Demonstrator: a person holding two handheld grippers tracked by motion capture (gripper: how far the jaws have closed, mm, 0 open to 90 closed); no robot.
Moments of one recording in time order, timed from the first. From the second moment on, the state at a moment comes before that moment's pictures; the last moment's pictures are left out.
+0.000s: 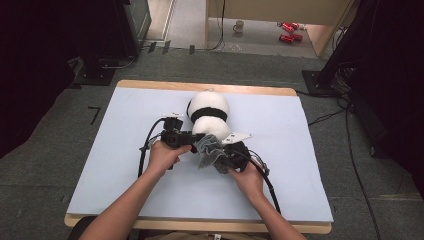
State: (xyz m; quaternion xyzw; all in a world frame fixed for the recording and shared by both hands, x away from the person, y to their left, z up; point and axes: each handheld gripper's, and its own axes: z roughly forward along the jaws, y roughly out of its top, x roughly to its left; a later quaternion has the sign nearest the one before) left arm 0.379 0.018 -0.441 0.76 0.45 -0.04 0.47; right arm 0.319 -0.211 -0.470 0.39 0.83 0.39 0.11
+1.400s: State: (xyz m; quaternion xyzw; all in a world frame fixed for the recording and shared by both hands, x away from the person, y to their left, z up) left arm 0.398 0.119 -0.445 0.75 0.45 0.02 0.49; right arm 0.378 -0.284 -0.467 0.52 0.76 0.36 0.13
